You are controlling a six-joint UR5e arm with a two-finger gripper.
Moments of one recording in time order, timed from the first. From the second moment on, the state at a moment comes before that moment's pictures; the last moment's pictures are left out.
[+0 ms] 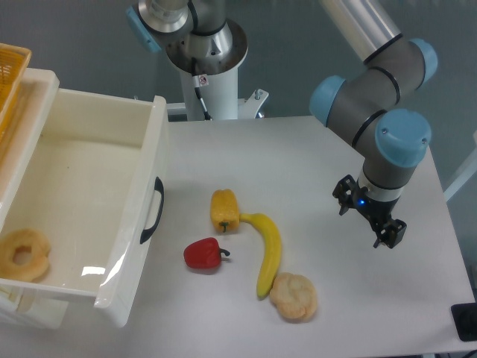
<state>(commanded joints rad) 2.71 -2.10 -1.43 -1.11 1.54 1.59</state>
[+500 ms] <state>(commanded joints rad) 2.69 -2.08 -1.54 -1.01 1.57 1.49</state>
